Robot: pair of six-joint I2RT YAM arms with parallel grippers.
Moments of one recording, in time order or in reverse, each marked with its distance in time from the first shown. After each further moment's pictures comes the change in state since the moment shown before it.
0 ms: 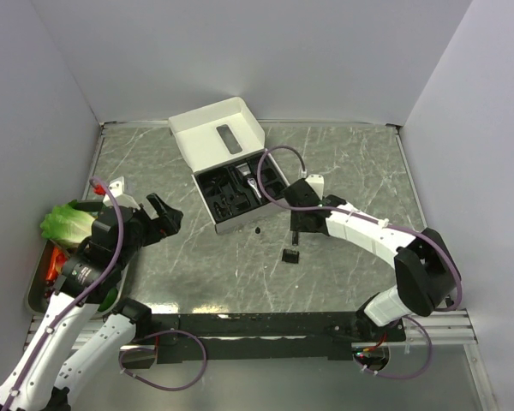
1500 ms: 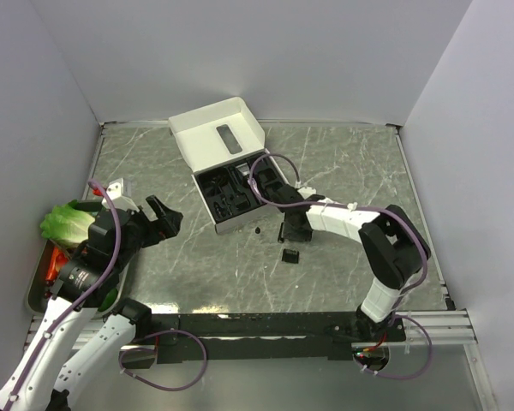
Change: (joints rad) left arm 0.000 -0.028 -0.003 0.000 0.021 0.021; right arm -0.006 0.233 0.024 0.026 -0.106 0.161
